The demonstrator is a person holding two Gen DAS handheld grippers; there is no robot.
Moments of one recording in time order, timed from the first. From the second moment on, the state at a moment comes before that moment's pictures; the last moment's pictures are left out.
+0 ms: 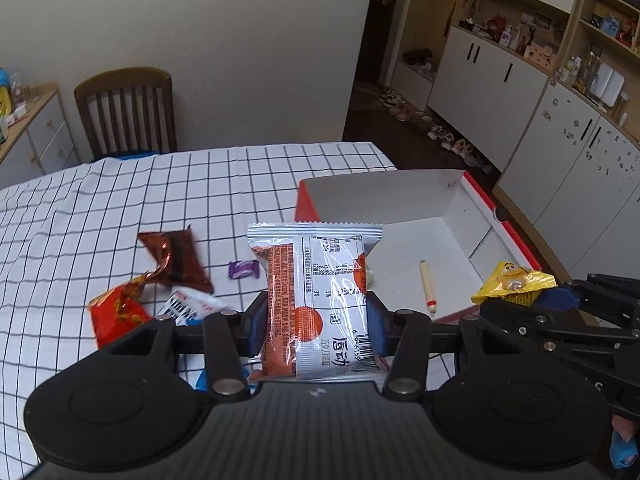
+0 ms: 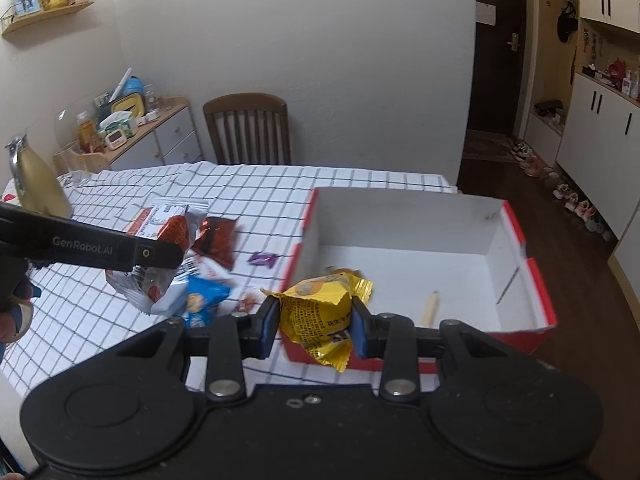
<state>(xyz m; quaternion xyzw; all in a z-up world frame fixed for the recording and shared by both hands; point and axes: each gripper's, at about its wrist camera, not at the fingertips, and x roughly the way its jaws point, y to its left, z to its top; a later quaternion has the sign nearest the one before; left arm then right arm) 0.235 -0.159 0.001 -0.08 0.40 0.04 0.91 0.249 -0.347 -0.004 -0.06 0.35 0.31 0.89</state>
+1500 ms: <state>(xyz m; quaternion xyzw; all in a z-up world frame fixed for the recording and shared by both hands) 0.395 -0.252 -0.100 -0.01 0.51 0.02 0.86 0.378 -0.397 -0.074 -0.09 0.43 0.25 0.86</state>
